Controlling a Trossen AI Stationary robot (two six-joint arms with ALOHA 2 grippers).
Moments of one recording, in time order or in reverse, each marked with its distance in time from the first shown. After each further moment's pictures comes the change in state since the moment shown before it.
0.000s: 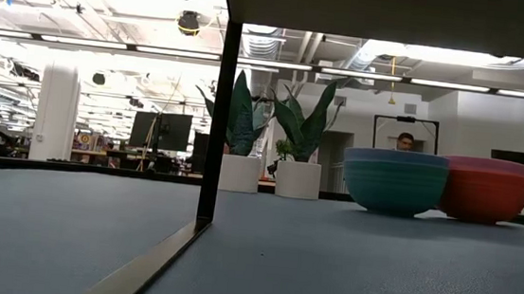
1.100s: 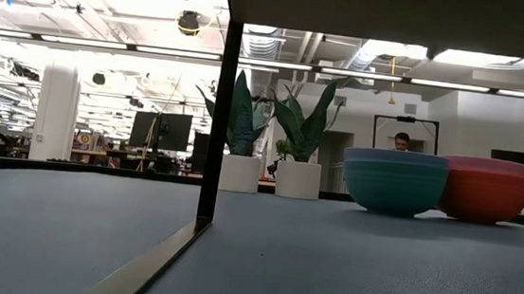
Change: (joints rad) left arm 0.112 -0.208 0.001 -0.071 -0.003 0.218; right arm -0.469 -0.293 -0.001 -0.102 -0.188 -0.568
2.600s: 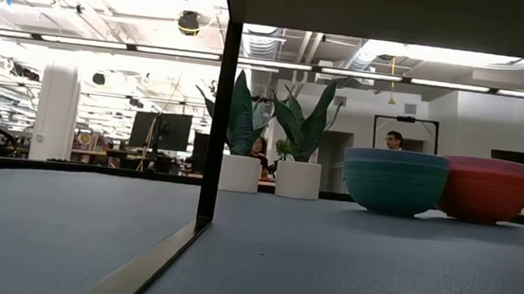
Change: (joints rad) left arm -0.268 0.730 -0.001 0.956 -0.165 0.165; right arm 0.772 0.249 -0.032 0.490 0.228 0.074
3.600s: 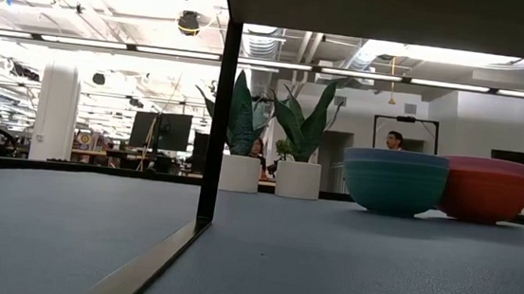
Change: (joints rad) left arm 0.011 0.001 0.000 0.001 -0.027 0.012; right arm -0.084 0.008 0.002 0.312 0.089 -0.212
